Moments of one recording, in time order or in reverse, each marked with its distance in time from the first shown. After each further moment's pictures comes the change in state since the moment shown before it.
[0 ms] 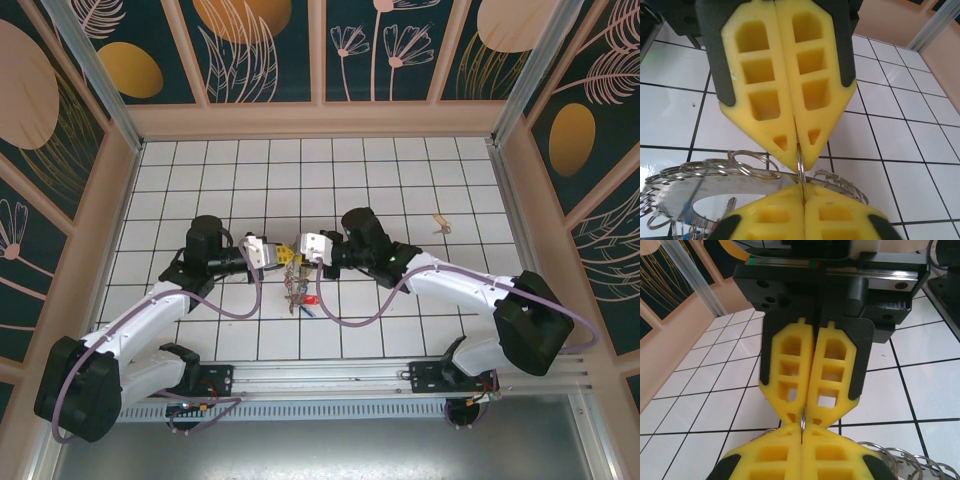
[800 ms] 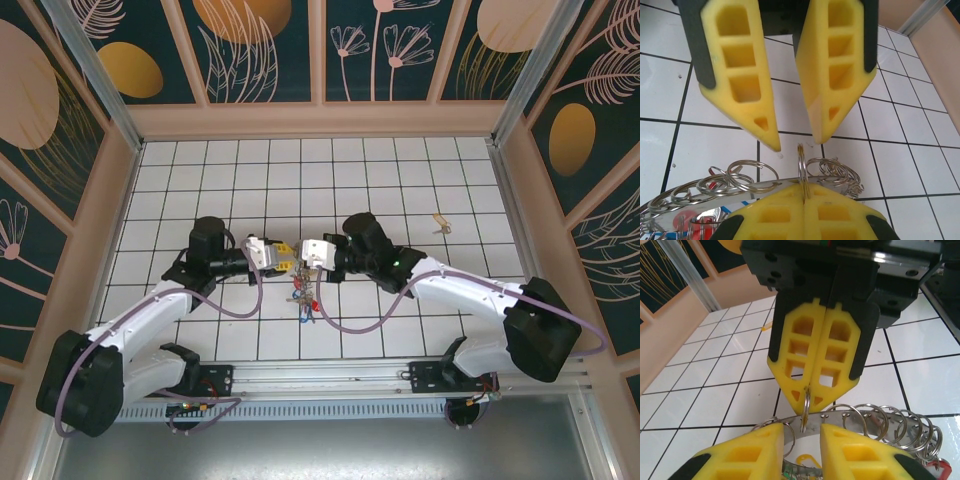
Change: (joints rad) left arm -0.001 0.035 -0.011 0.006 0.002 0.006; right arm 0.024 -0.053 -0.014 -0.079 0.121 -0.071
